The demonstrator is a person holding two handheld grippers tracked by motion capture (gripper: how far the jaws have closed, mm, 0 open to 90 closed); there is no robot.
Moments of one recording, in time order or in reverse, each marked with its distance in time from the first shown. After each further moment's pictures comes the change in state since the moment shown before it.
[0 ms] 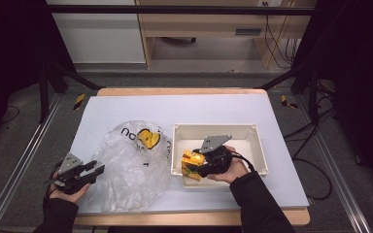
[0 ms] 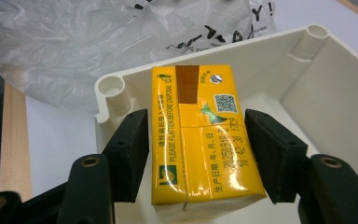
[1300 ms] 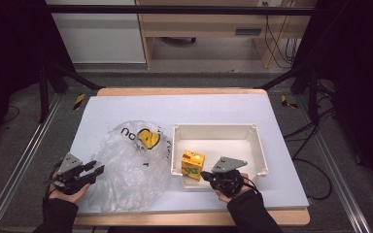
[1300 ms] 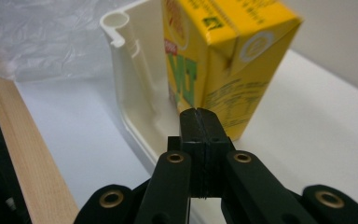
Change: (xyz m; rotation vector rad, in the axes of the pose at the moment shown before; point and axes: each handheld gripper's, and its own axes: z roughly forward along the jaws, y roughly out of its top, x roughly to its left) left arm -0.001 0.000 -0.002 -0.003 0.001 0.003; right arm 0.048 -0.047 -0.018 -0.003 -0.175 0.230
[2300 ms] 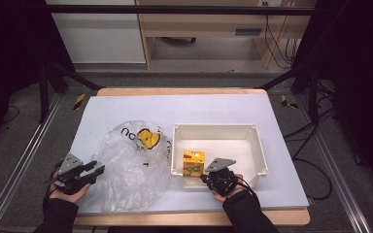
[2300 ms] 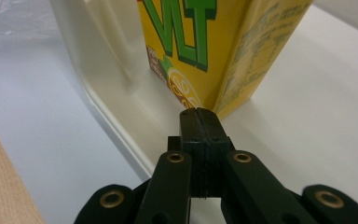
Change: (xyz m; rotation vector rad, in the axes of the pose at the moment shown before) left arm 0.000 0.000 0.001 0.005 -0.001 0.004; right arm -0.004 -0.009 0.027 0.133 -0.048 0.024
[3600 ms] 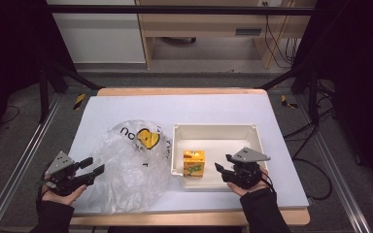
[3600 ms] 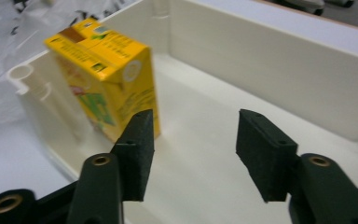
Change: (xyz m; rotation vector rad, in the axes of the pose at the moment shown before) left arm -0.004 0.014 -0.025 -0.107 -0.086 -0.052; right arm -0.029 0.004 -0.067 -0.214 -0.168 0.130
